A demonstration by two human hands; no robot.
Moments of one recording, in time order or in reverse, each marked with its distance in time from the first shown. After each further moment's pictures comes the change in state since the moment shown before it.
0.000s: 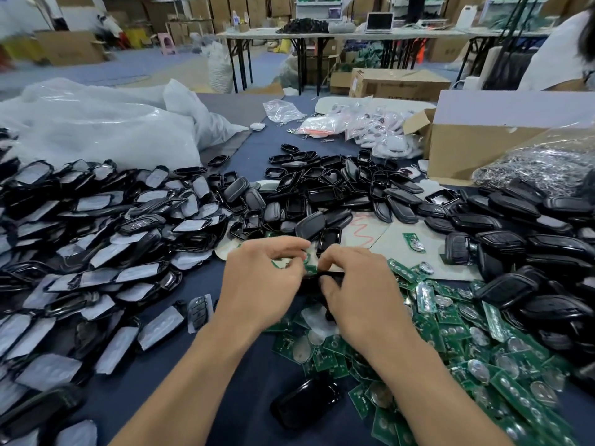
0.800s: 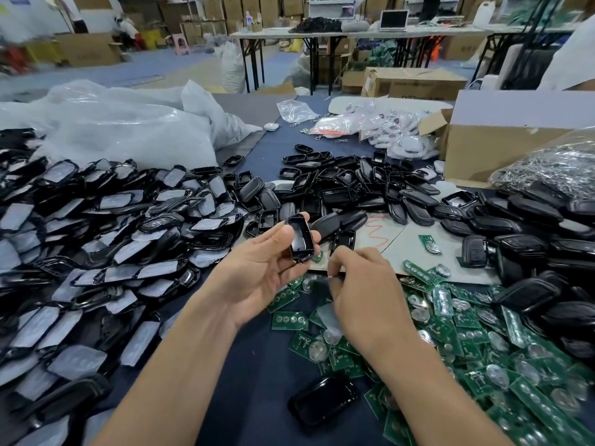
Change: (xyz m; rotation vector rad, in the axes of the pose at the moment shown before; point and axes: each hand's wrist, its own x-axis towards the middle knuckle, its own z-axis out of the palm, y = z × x) left_hand 0.017 -0.008 -0.032 -1.112 -0.406 -0.501; right_hand 0.000 -0.014 0.010 -0.092 -0.020 0.047
